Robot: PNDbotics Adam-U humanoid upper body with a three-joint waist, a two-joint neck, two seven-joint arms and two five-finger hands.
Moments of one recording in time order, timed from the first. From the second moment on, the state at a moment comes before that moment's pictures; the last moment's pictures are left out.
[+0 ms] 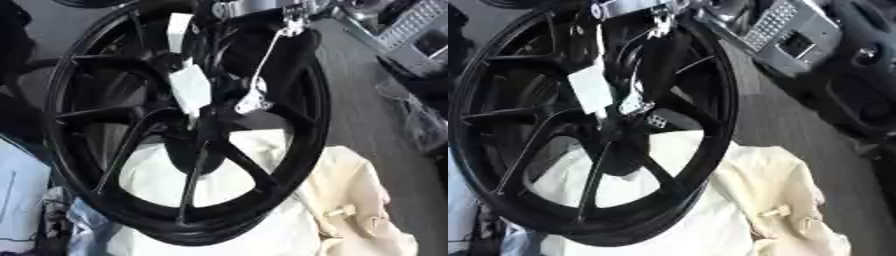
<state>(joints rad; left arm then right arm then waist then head) -0.09 0.28 0.11 -1.84 0.31 0.03 0.49 -1.18 -0.58 0.65 -1.76 0.31 0.30 0.90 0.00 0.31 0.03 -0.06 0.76</state>
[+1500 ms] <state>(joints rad) -0.09 0.26 0.11 -1.84 0.31 0.03 0.48 -1.14 -0.55 0.64 -1.71 0.29 0.33 0.89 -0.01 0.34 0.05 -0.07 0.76</state>
